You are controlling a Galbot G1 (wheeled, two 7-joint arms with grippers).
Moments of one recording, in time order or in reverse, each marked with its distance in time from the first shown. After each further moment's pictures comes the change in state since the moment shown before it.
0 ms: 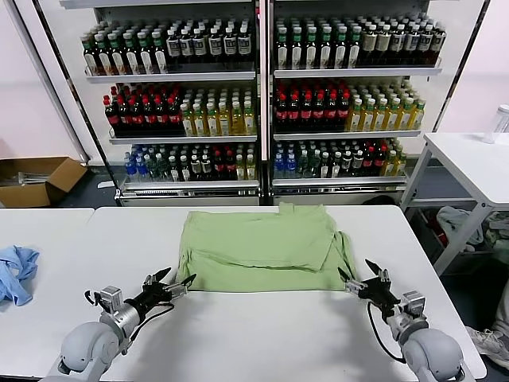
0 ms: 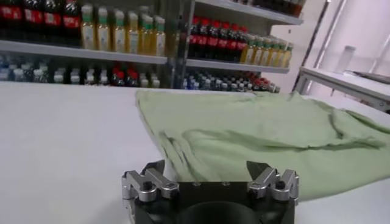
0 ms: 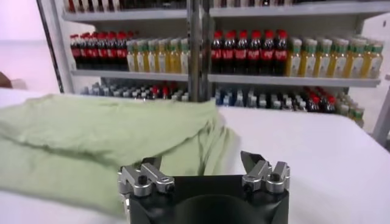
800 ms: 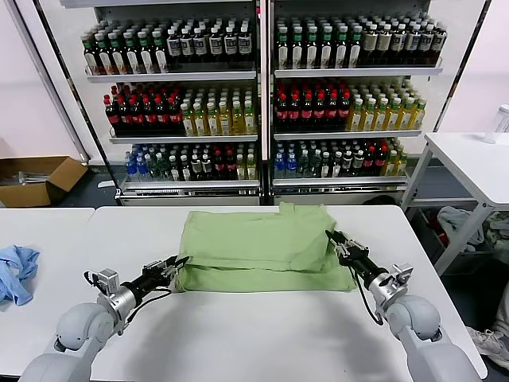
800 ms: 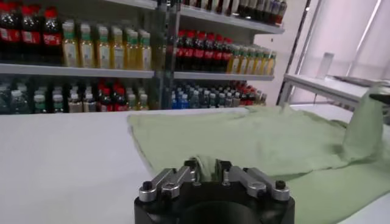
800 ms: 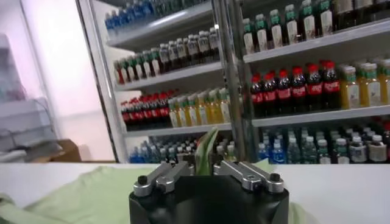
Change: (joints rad) left arm -0.098 0.065 0.003 0.059 0.030 -0.043 0.128; right arm 0.275 -0.016 -0.109 -0.153 0.141 0.095 -0.105
